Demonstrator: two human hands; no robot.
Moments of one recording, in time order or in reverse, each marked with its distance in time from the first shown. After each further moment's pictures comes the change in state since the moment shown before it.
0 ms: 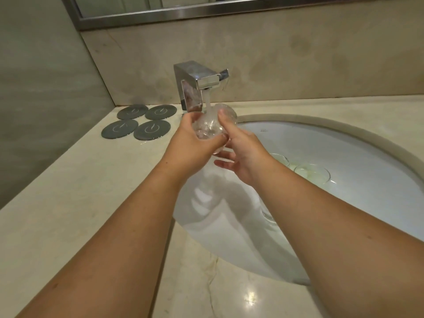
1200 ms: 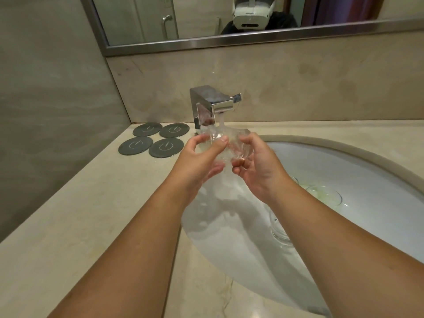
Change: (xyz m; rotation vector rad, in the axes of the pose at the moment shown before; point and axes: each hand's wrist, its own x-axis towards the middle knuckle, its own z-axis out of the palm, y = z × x) left_hand 0.003 0.001 -0.010 -0.529 -0.038 -0.191; right_hand 0.004 -0.006 -0.005 0.248 -0.059 -0.134
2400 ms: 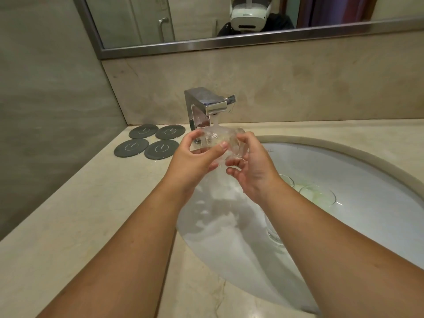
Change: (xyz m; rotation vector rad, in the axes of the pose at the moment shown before) left_hand 0.008 -0.007 -0.002 0.059 -0.017 0.106; right_hand 0.007 0.005 -0.001 0.003 0.039 -0.006
